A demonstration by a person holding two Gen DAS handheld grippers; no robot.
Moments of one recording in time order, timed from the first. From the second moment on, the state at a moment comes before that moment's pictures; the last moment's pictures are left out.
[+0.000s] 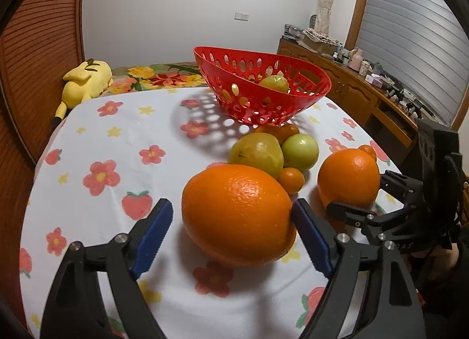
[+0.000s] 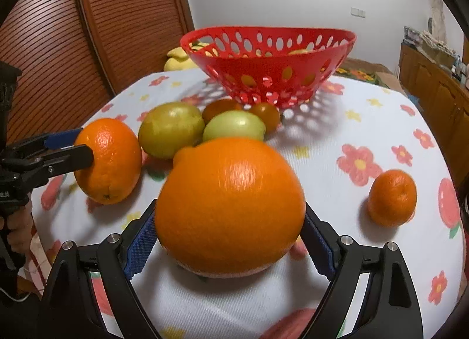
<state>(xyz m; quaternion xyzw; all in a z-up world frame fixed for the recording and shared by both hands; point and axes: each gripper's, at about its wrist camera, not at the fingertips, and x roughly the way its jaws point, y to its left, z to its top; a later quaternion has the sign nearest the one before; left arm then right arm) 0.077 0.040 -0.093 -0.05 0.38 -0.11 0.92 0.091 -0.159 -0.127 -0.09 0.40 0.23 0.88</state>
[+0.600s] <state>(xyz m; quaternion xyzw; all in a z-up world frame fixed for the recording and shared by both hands) 0.087 0.037 -0.108 -0.08 0.39 -0.13 0.91 0.085 -0.165 -0.125 -0.07 0.37 0.24 0.89</state>
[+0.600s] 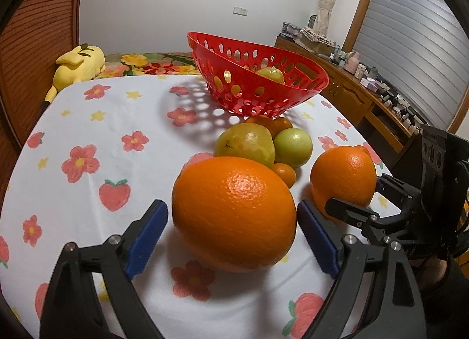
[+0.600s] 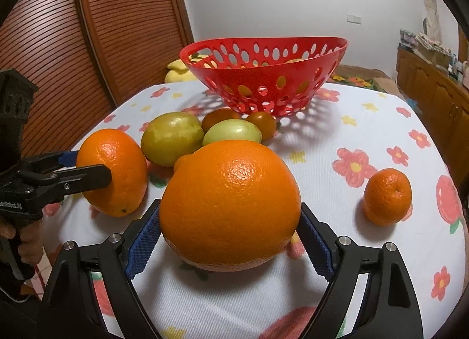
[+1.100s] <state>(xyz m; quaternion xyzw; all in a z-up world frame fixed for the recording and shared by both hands) 0.098 0.035 -0.128 -0.09 0.41 -0.13 0.90 0.085 -0.168 -0.125 -0.07 0.37 0.24 0.90</state>
